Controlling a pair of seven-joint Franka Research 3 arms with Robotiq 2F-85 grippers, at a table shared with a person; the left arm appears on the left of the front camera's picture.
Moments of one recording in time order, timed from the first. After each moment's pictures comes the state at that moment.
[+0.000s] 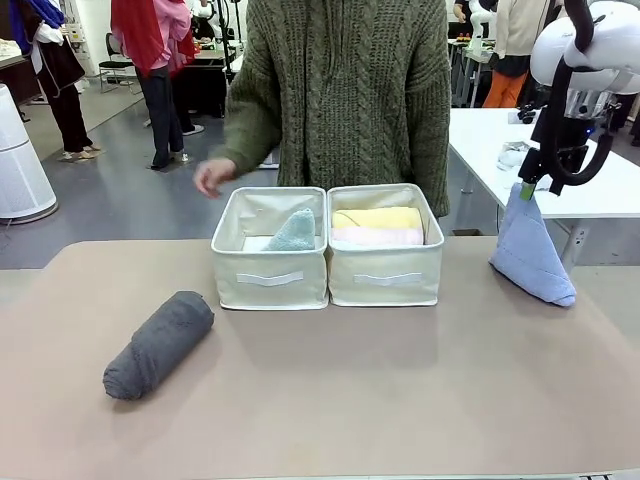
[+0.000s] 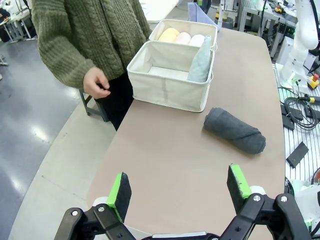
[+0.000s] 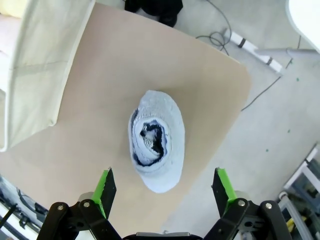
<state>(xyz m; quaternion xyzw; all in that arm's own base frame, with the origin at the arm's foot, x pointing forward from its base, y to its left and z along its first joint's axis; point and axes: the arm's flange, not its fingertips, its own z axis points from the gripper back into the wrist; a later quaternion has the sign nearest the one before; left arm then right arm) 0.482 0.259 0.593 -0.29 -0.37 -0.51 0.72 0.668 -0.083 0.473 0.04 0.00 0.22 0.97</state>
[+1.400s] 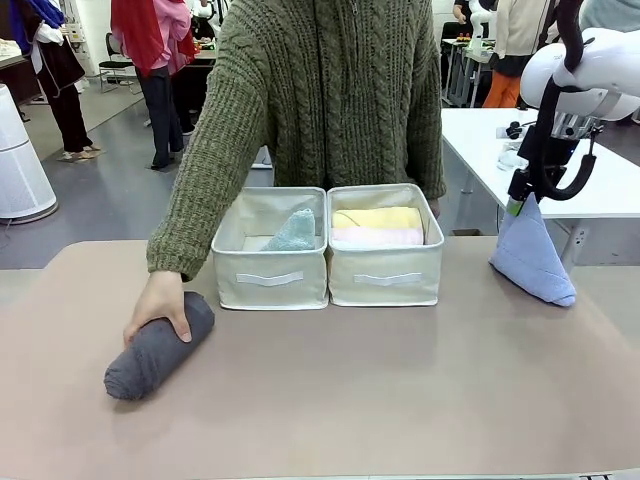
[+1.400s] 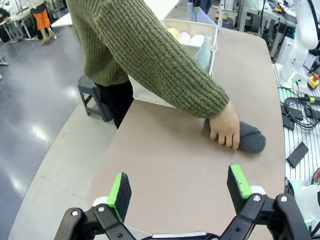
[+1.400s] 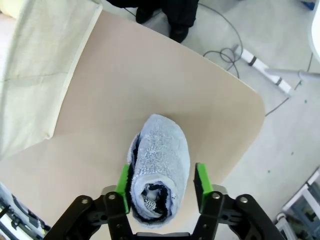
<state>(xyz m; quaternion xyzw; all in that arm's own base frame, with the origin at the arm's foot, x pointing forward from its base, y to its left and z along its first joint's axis) 0.482 0.259 0.593 -0.29 -0.37 -0.51 0.72 0.682 -0.077 0.433 0.07 -0.03 0.25 0.96</state>
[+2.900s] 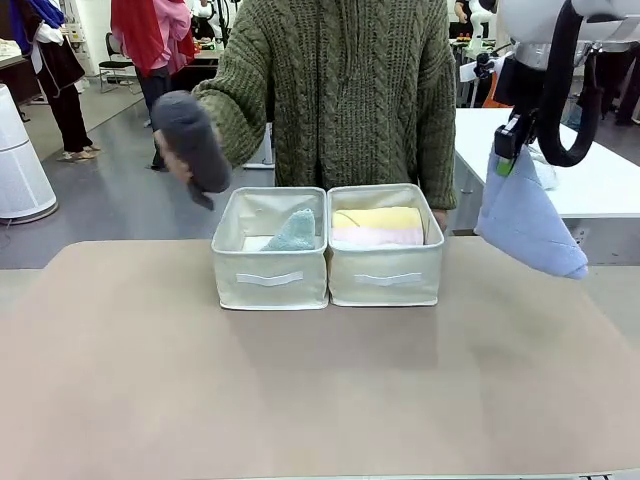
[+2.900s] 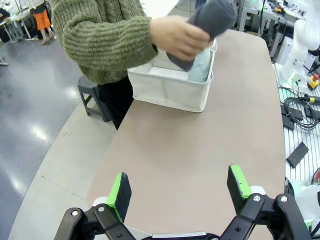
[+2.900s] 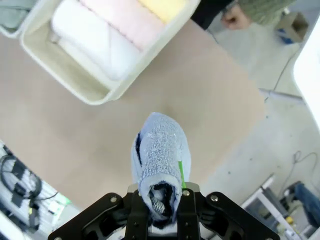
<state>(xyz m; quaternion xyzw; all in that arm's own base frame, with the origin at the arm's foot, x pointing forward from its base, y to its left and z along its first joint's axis) 0.482 0.259 0.593 -0.29 -0.37 -0.51 0.72 0.529 0.065 0.584 -0.03 -0.08 0.36 0.93</state>
